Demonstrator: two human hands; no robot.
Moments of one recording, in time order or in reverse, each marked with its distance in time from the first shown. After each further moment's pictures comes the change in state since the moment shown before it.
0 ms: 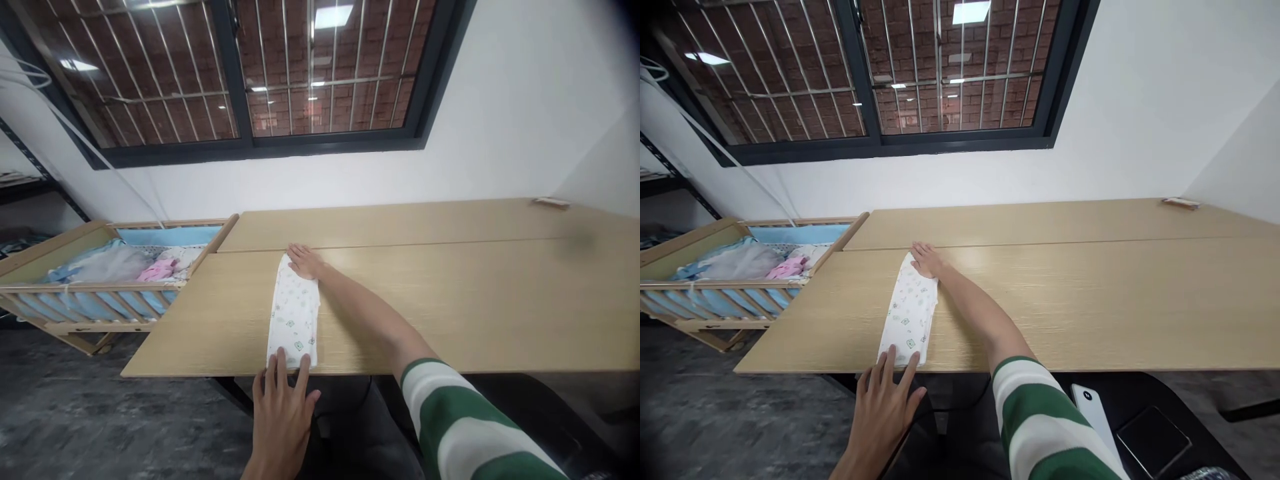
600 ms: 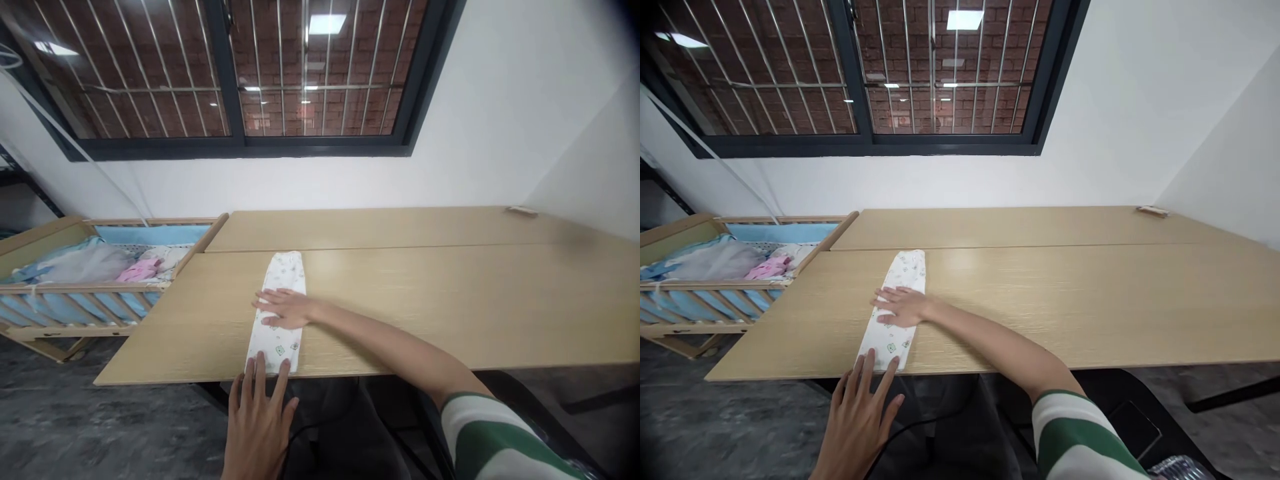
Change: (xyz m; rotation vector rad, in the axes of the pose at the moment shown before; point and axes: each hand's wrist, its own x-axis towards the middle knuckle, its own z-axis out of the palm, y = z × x) left_hand -0.013 -0.018 0.006 -0.013 0.033 0.062; right_hand -0.091 -0.087 0.008 0.139 -0.400 -0.267
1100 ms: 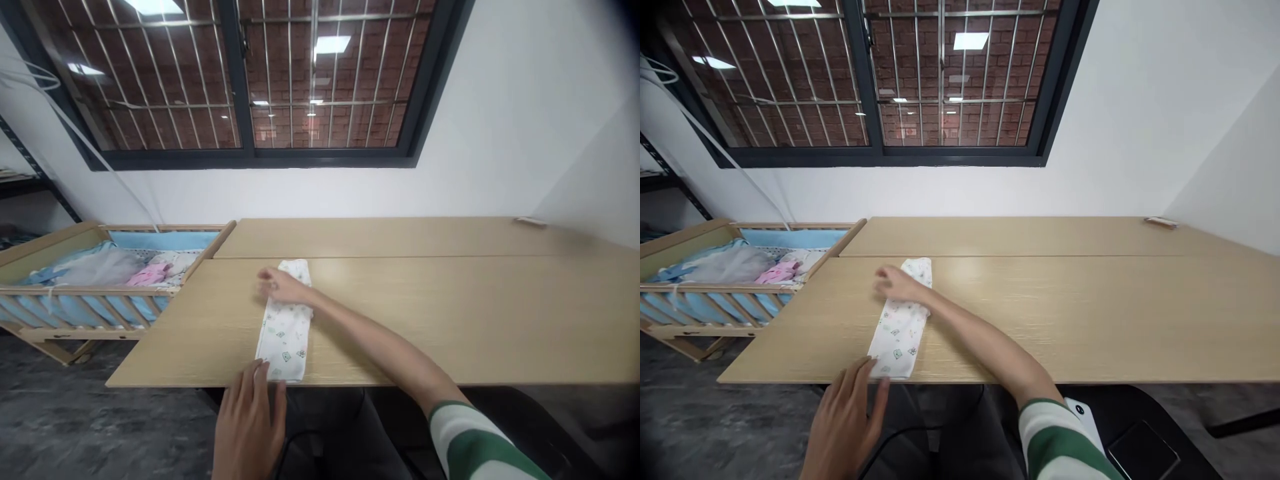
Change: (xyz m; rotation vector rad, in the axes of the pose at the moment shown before) left_hand 0.021 -0.018 -0.029 -0.100 0.141 -0.137; right_hand 0.049 -0.012 -0.045 0.327 0.486 0.087
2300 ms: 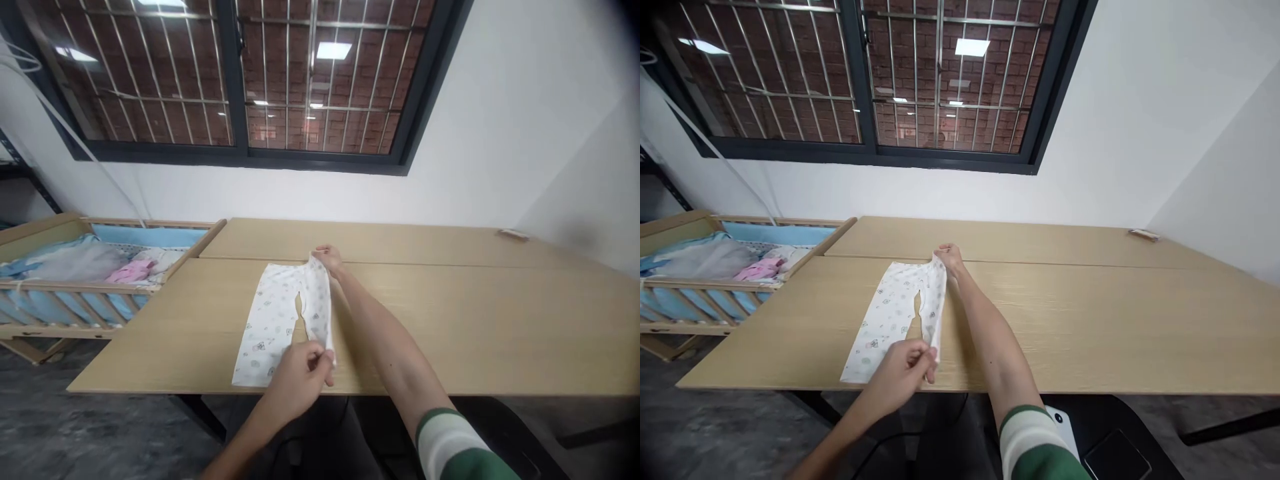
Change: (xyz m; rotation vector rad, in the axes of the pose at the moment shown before) left_hand 0.100 0.094 0.010 -1.237 -0.654 -0.290; right_hand -0.019 0.129 -0.129 0.238 0.624 0.622
